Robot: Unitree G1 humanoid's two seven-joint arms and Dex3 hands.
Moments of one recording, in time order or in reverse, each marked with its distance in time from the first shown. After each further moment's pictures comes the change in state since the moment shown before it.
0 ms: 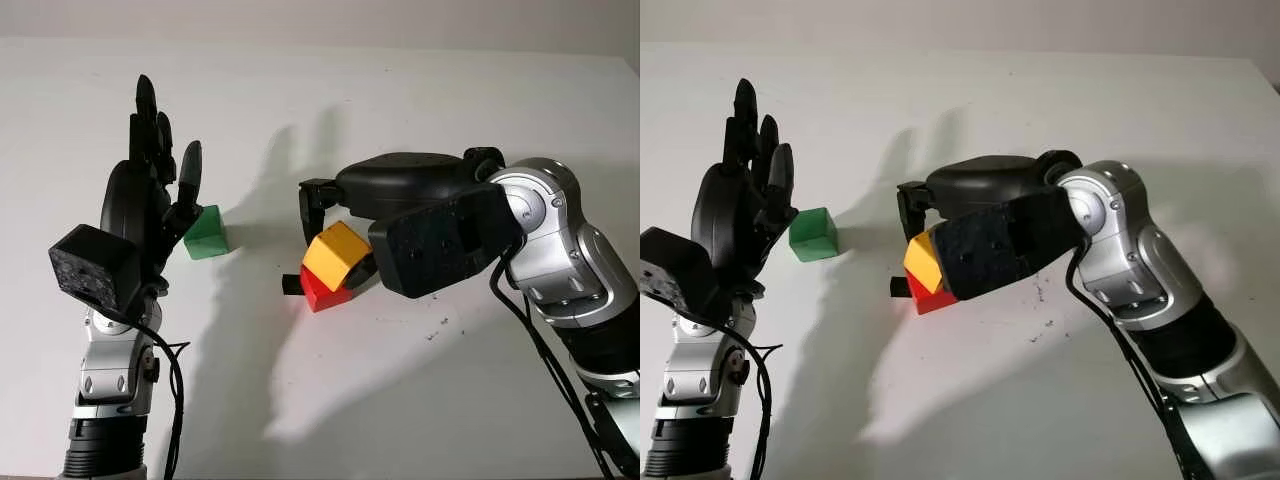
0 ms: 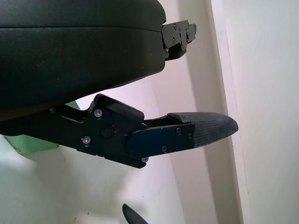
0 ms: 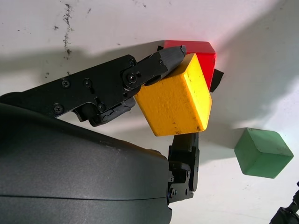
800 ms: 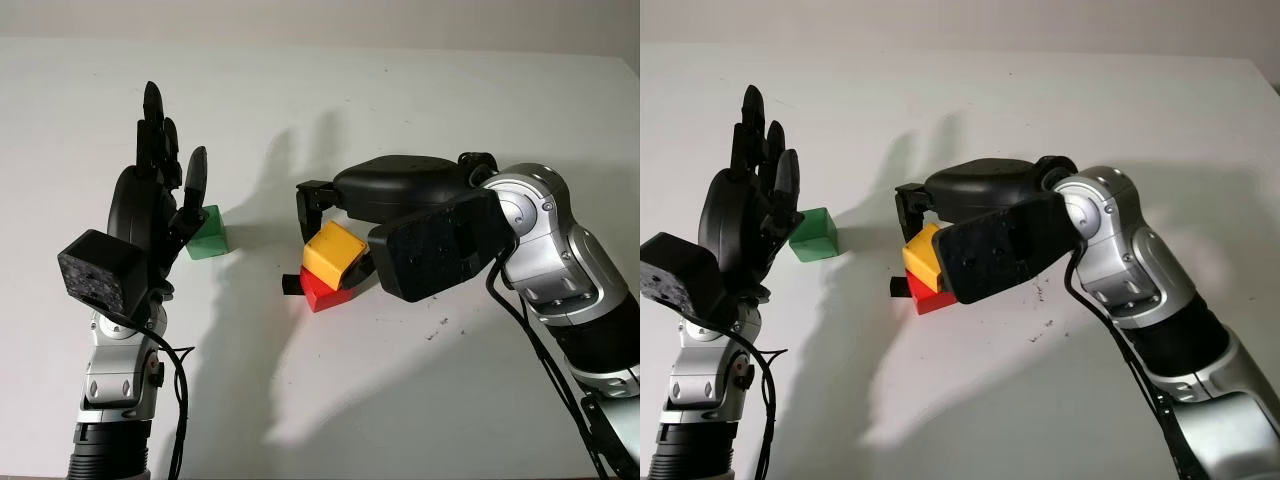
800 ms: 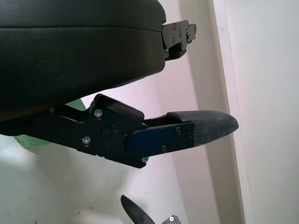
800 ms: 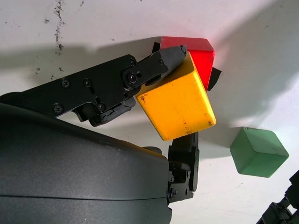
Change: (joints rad) left arm 0.011 -0.007 -0.012 -0.007 0.010 -0.004 0.002; right arm 0.011 0.021 -0.001 0.052 0.012 -0.070 -0.041
